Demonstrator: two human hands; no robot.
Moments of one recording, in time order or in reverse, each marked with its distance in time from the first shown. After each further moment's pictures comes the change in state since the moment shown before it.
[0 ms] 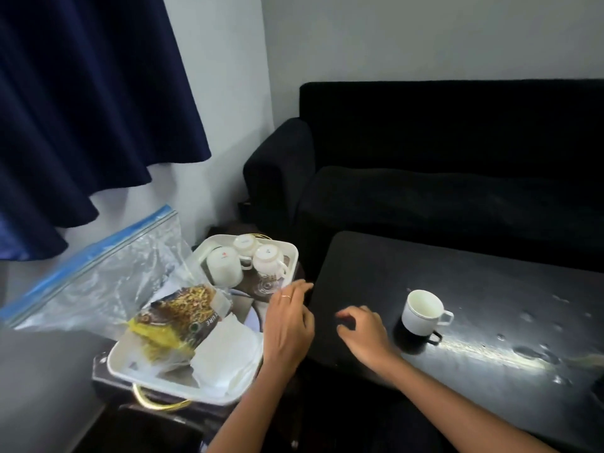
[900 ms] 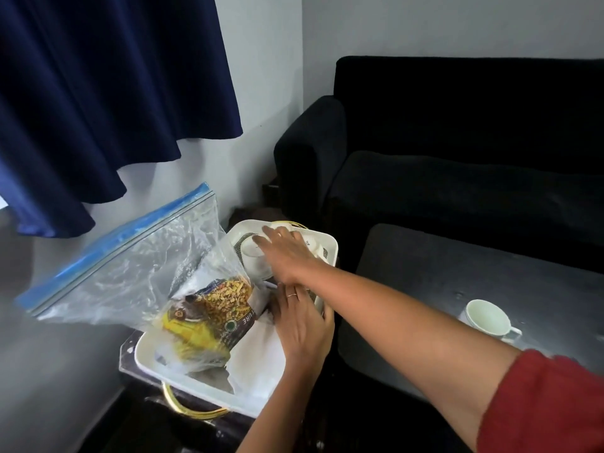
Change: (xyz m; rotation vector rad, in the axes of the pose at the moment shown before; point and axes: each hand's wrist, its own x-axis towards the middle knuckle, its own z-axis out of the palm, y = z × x) left_hand 0.010 -0.041 0.002 0.188 -0.139 -0.443; right_hand 0.111 -0.186 0.079 -0.714 -0.202 -0.686
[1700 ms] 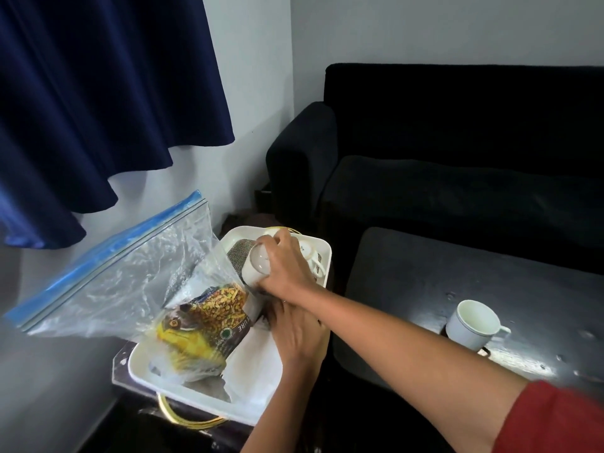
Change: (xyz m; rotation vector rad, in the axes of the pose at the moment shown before) left_hand -0.002 0.000 -0.007 -0.056 -0.061 0.015; right_hand -0.016 -0.009 0.016 0.470 0.362 0.168
